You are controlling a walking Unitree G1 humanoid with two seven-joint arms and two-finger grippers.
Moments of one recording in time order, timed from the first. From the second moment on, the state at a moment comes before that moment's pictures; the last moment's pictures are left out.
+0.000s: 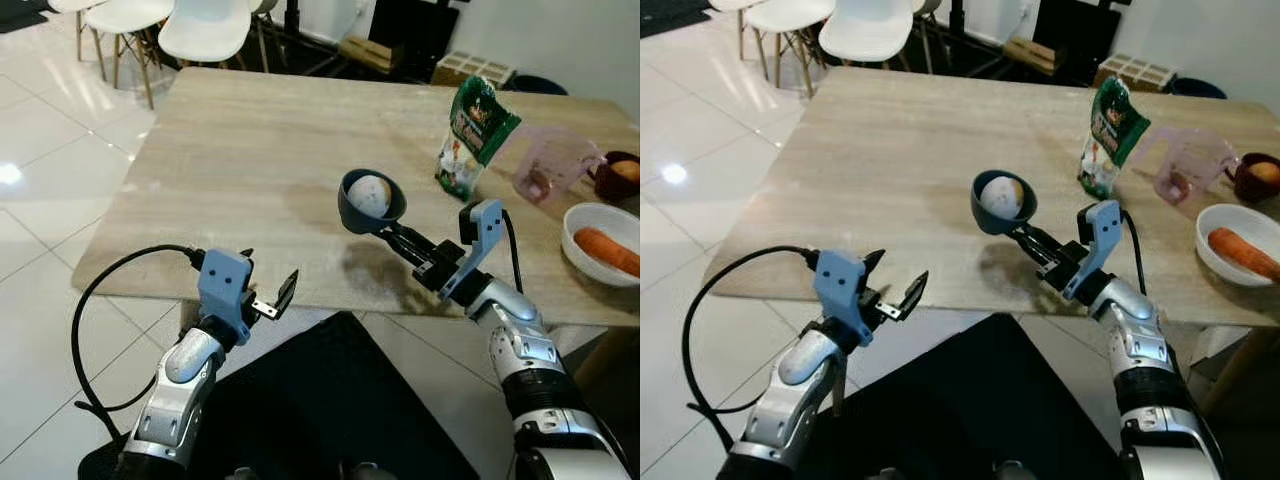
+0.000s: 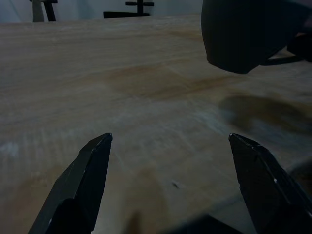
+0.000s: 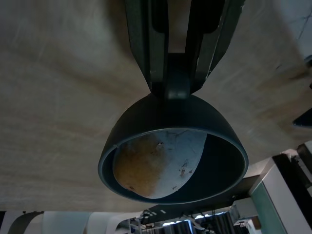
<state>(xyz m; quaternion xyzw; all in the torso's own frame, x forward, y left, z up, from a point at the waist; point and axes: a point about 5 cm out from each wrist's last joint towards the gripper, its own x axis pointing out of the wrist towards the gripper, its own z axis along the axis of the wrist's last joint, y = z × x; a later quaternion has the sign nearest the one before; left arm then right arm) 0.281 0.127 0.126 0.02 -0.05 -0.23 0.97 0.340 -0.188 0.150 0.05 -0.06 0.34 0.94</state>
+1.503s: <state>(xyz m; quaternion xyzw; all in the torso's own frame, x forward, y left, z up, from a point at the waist) 0.266 0.130 0.073 0.02 0.04 -0.21 0.98 0.324 -0.196 0.087 0.03 0.06 0.26 0.96</state>
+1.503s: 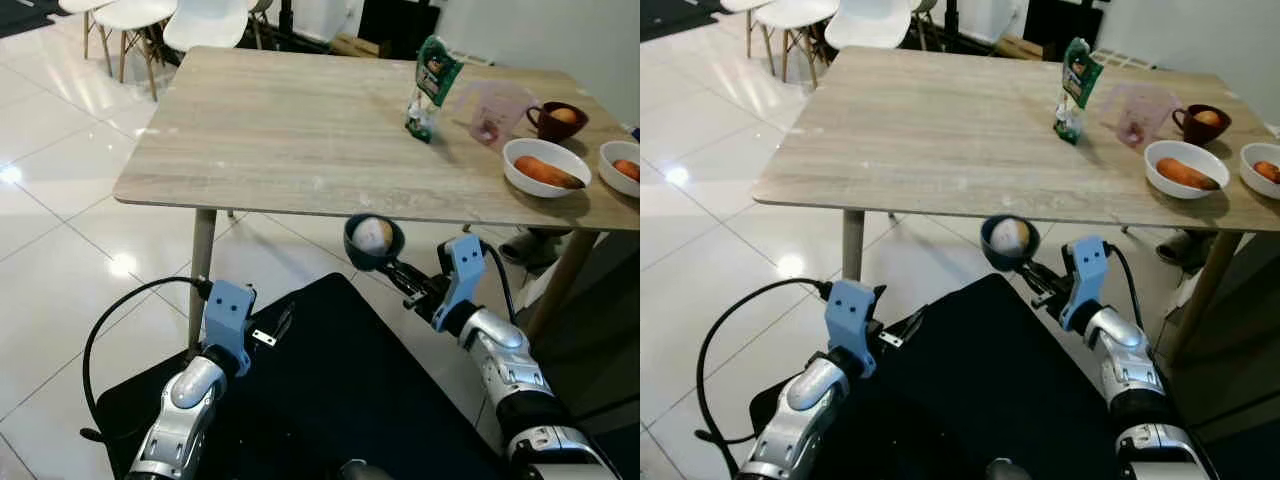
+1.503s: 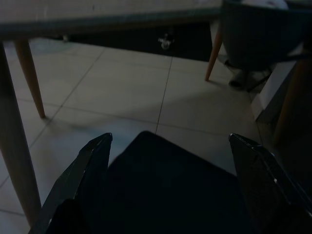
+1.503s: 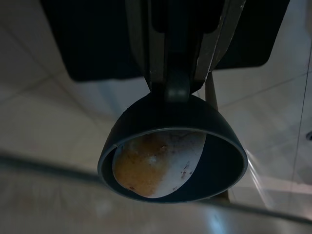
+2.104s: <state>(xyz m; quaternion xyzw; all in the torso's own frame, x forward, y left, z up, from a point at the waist) 0.266 0.128 0.066 0.02 0.04 -0.22 0.98 0.309 -0.209 0.054 0.07 0.07 0.15 0.98</state>
